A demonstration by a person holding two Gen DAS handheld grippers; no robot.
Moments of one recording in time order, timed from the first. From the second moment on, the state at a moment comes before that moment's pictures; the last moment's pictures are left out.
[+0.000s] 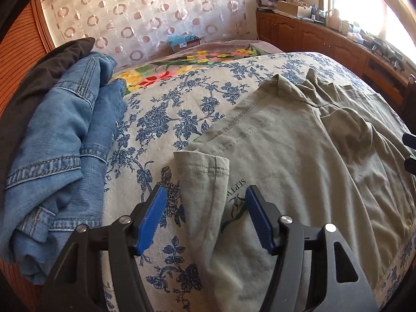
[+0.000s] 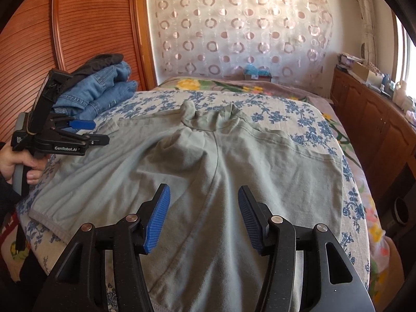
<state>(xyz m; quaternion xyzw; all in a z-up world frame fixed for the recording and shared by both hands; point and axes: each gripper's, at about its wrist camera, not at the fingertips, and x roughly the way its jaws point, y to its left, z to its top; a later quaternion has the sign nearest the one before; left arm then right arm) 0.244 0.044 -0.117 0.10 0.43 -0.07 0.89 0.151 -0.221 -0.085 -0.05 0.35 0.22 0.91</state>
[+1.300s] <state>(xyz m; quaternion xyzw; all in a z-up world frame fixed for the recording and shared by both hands) 0.175 0.040 -0.080 0.04 0.37 -0.13 0.92 0.152 -0.232 -0.090 -0.04 0.35 0.21 0.91</state>
